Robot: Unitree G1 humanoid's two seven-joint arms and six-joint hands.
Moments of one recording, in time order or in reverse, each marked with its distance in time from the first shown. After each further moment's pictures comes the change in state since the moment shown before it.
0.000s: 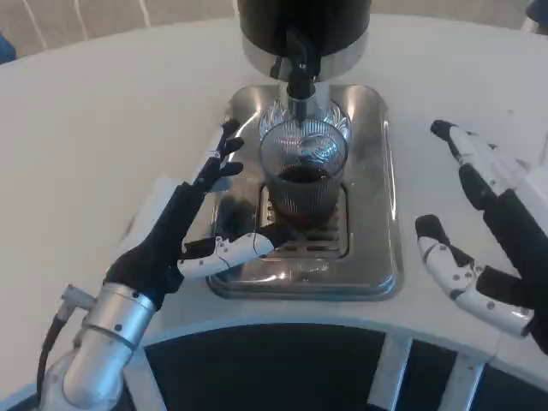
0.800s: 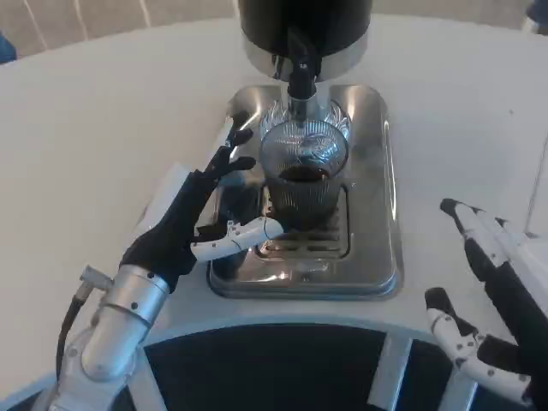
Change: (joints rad) left arm -0.153 -0.031 -0.005 0.257 0.000 -0.085 0.011; right arm 0.200 0.199 -0.043 -0.001 -0.192 -0.232 0.088
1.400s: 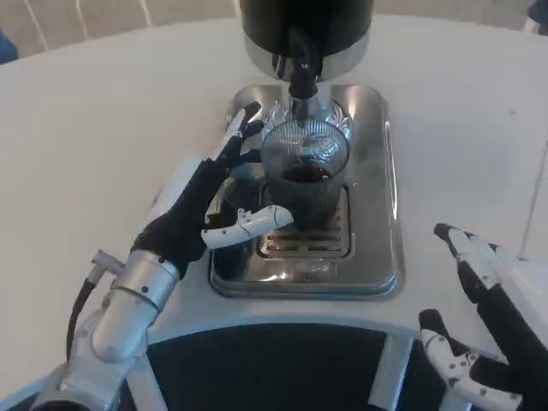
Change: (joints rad) left arm -0.091 -0.009 -0.019 0.107 0.000 -0.022 -0.012; right arm 0.052 0.029 0.039 0.002 -0.030 0.000 0.007
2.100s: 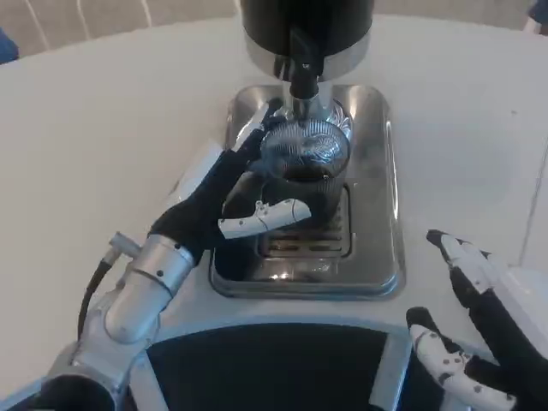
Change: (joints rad) left arm -0.093 -0.006 -0.042 0.106 0.022 -0.024 -0.003; right arm 0.010 0.036 0.028 0.006 0.000 0.009 0.003
